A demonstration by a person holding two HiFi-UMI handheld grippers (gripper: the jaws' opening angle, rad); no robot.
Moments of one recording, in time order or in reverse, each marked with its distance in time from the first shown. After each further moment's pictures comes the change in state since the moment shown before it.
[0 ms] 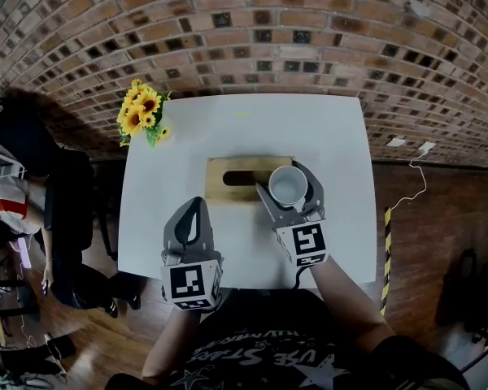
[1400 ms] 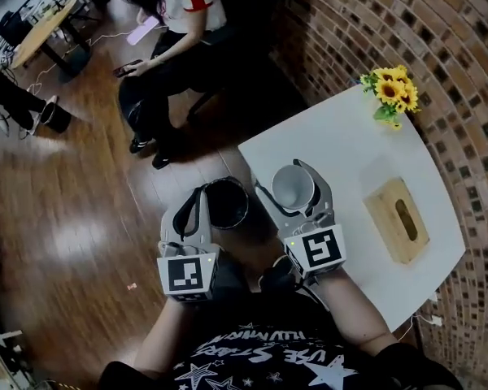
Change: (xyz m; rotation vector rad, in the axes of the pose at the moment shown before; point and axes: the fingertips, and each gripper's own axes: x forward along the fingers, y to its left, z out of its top) left arm -0.350 0.163 -0.099 -0.220 0.128 0.932; right arm -0.041 0.413 0.035 -0.087 -0.006 1.098
